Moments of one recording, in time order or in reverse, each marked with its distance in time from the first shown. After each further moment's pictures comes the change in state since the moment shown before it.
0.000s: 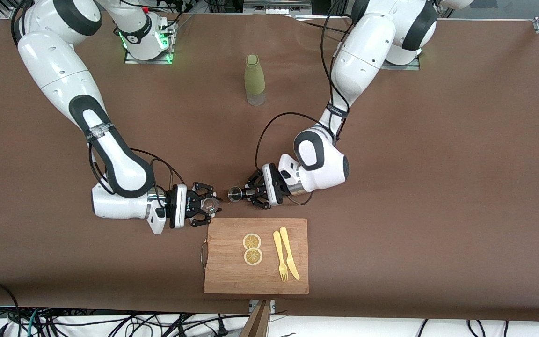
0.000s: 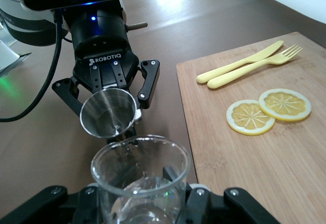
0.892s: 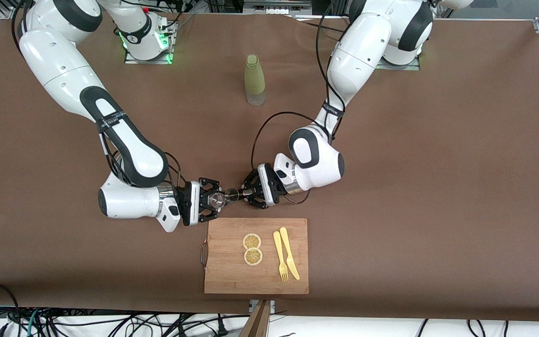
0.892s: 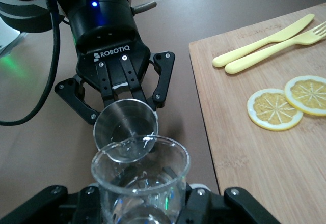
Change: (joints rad) left arm -0.013 0.019 0.009 0.029 0.000 0.017 -0.029; right arm 0.000 0.000 0.069 0.022 -0.259 0.000 0.220
